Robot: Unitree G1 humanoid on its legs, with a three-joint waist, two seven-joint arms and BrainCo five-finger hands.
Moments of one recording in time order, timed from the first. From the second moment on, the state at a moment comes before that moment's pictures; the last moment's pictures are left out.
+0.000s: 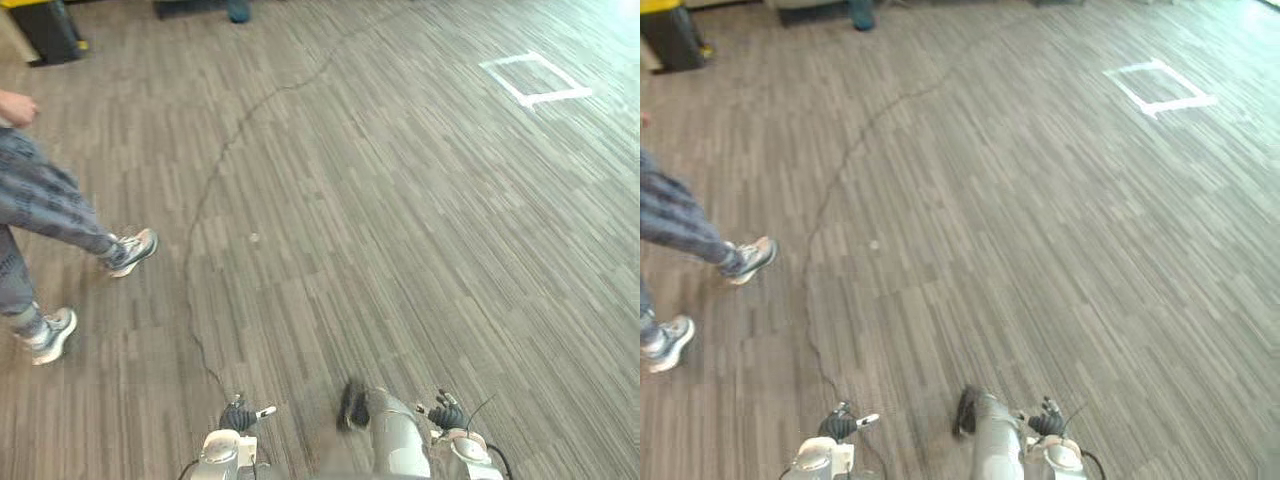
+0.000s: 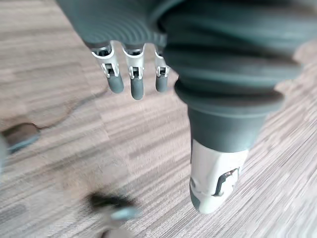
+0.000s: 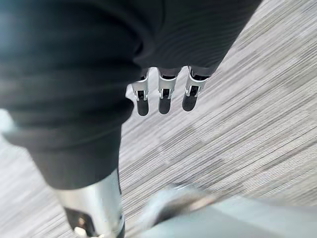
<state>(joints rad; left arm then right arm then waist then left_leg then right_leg) 0.01 0.08 0.00 1.02 -0.03 -0.12 0.09 0.02 -0.10 -0.19 1.00 0.04 -0.11 -0.09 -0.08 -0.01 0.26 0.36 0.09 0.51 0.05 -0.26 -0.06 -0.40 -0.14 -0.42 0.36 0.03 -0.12</state>
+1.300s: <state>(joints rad) 0.01 -0.02 0.07 1.03 -0.06 -0.12 0.10 0.01 -0.08 -0.21 0.94 0.01 -0.11 -0.06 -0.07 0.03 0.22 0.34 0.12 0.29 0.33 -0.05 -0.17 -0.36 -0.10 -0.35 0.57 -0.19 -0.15</state>
